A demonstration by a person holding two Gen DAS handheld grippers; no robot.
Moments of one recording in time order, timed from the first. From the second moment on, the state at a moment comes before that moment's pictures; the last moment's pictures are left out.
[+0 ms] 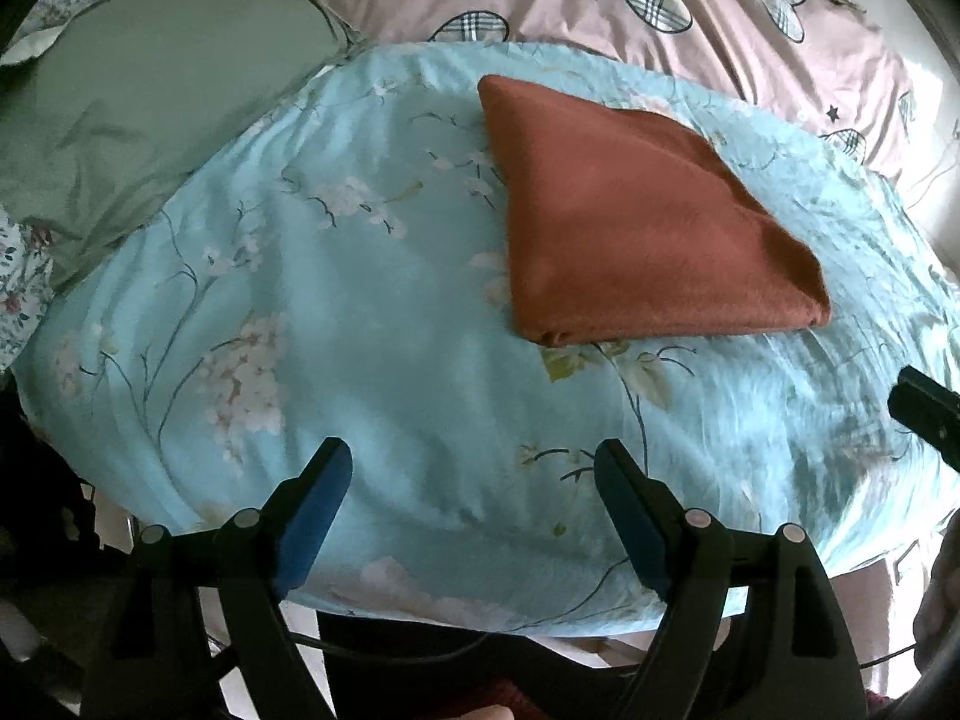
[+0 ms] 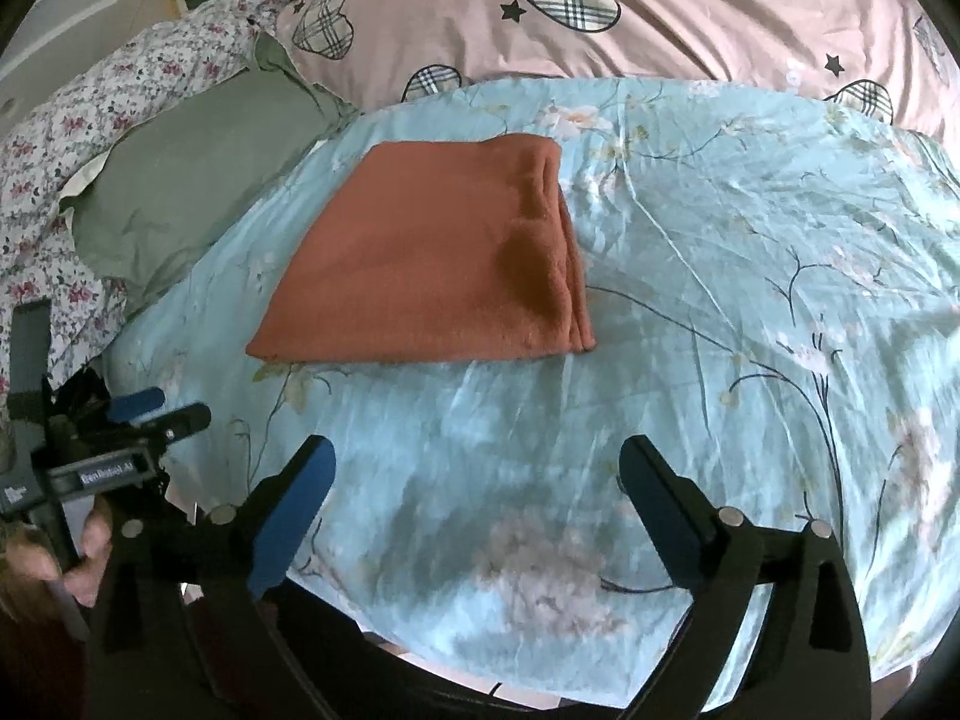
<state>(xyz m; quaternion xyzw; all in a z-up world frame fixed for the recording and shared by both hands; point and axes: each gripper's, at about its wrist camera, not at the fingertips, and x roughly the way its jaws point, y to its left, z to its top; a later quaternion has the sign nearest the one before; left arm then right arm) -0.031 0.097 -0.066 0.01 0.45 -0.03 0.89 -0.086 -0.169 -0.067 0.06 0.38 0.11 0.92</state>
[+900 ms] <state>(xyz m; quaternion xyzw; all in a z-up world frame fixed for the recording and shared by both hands) -0.005 0.100 -0.034 0.06 0.43 -0.01 0.90 -0.062 -0.154 -0.048 0.02 0.39 0.14 0.91</state>
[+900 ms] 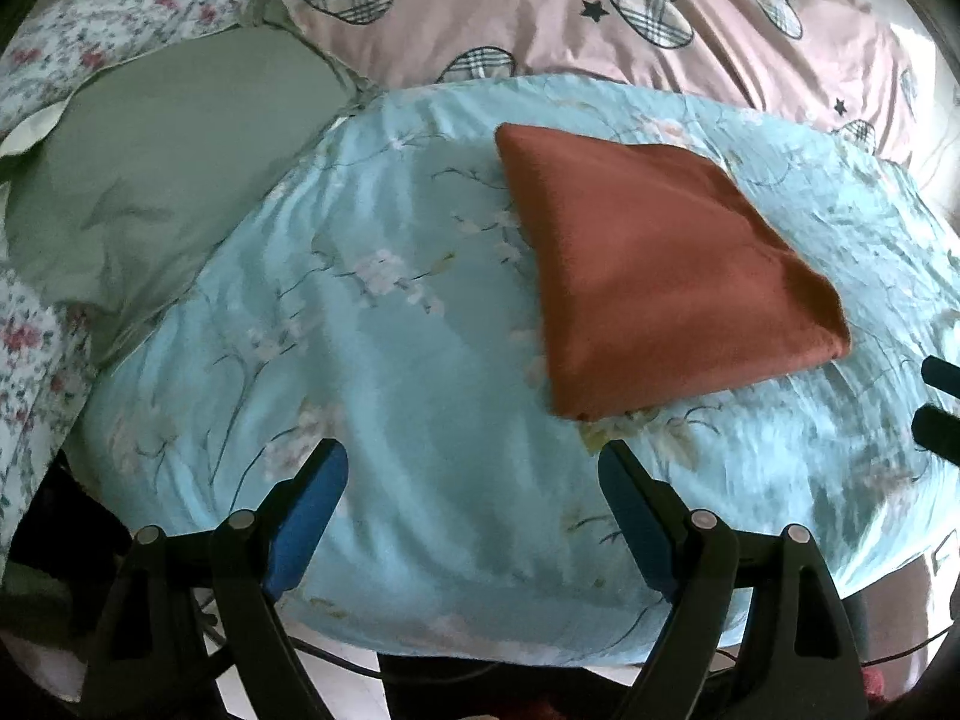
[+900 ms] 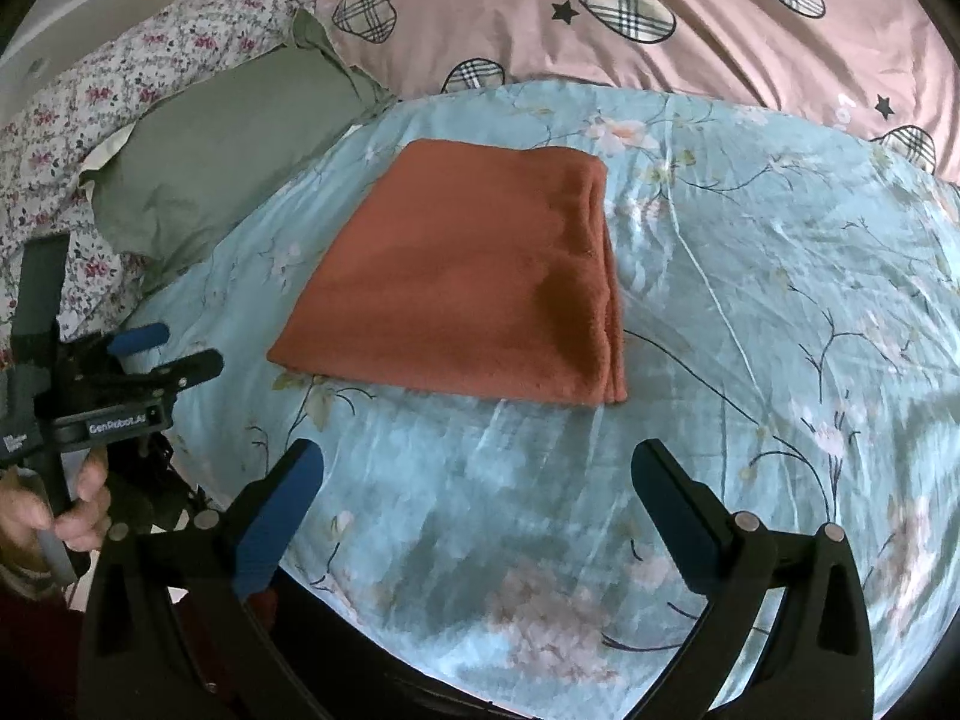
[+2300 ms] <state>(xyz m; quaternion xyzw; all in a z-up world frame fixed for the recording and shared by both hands) 0.037 0.067 -0.016 0.07 0.42 -0.02 0.90 -0.008 -0.140 -0.033 0.03 0.41 0.15 0.90</state>
